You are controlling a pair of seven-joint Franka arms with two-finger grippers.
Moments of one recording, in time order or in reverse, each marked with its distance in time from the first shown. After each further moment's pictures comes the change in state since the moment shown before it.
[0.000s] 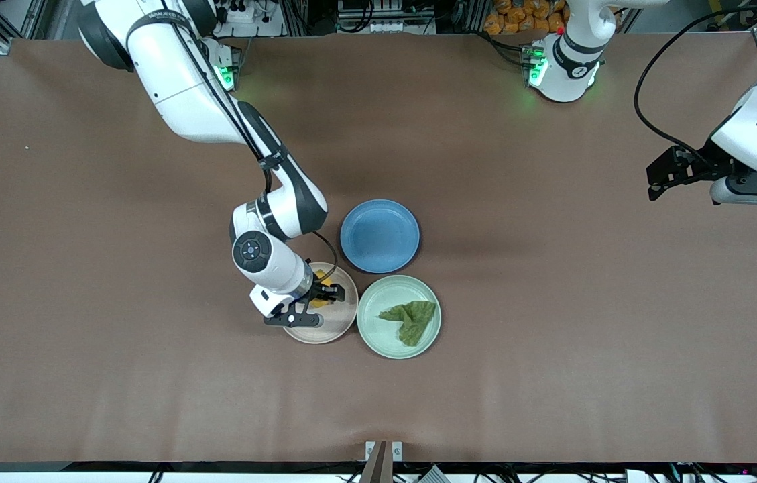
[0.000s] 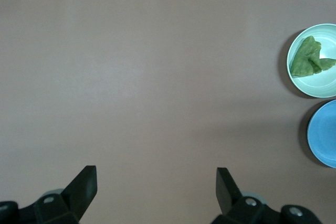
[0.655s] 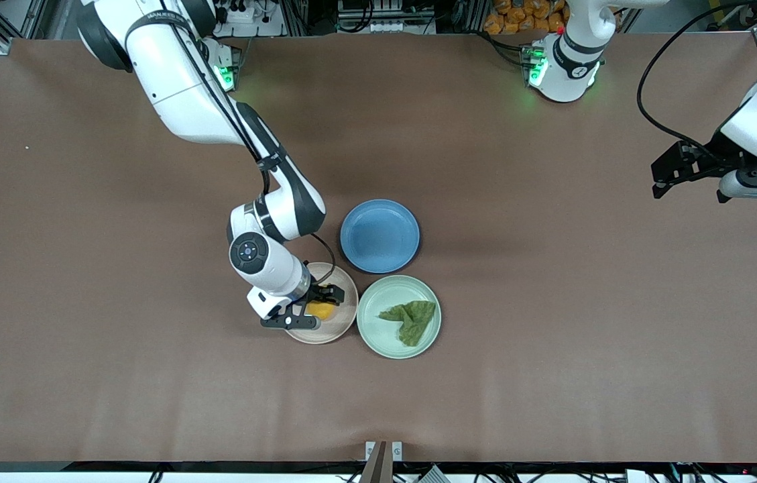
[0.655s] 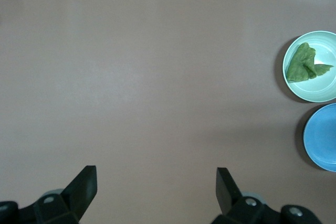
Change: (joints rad) left arm 0.000 -0.005 0.001 0.019 -0.004 -0.001 0.000; right arm -0.004 0.001 -0.007 0.008 0.000 0.000 0.001
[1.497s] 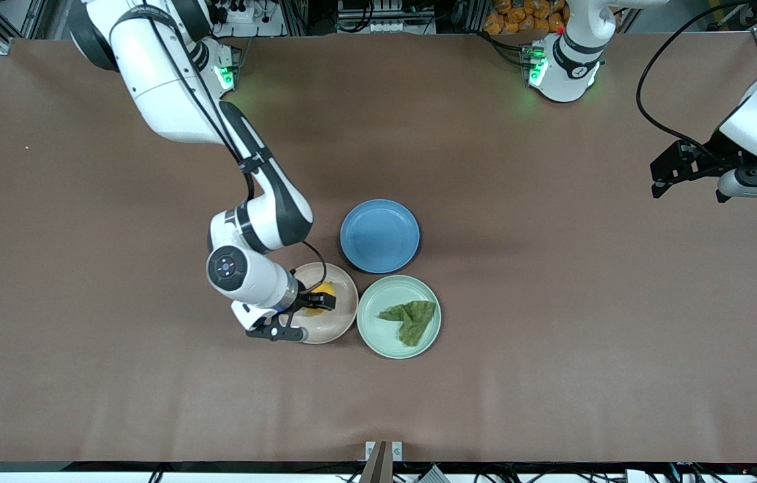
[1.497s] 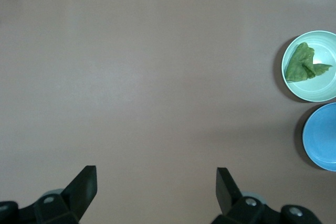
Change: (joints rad) left arm -0.001 0.000 -0.002 0.003 0.000 -0.002 0.000; right arm -0.050 0.000 -0.005 0.142 0.033 -0.212 0.000
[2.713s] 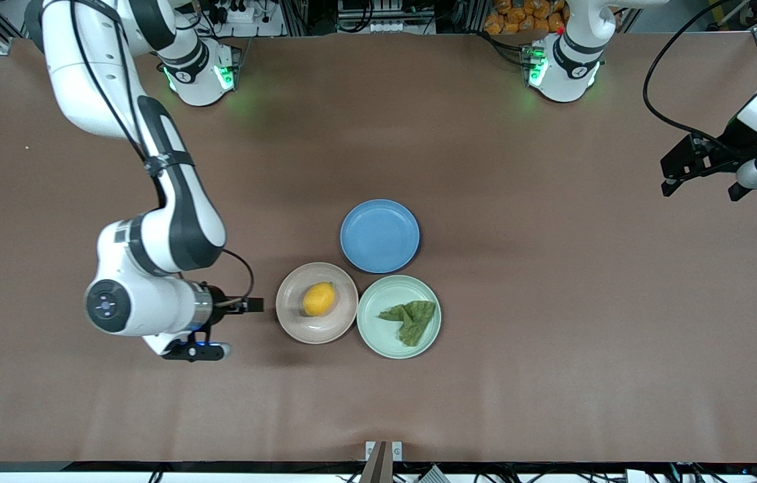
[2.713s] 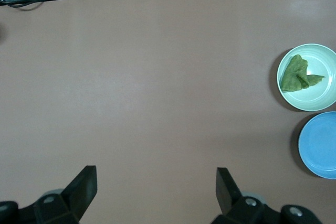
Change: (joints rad) left arm 0.000 0.000 0.003 0.041 -0.001 0.000 0.000; right arm -0.187 -0.052 -0.015 0.185 -0.039 -0.443 -0.211
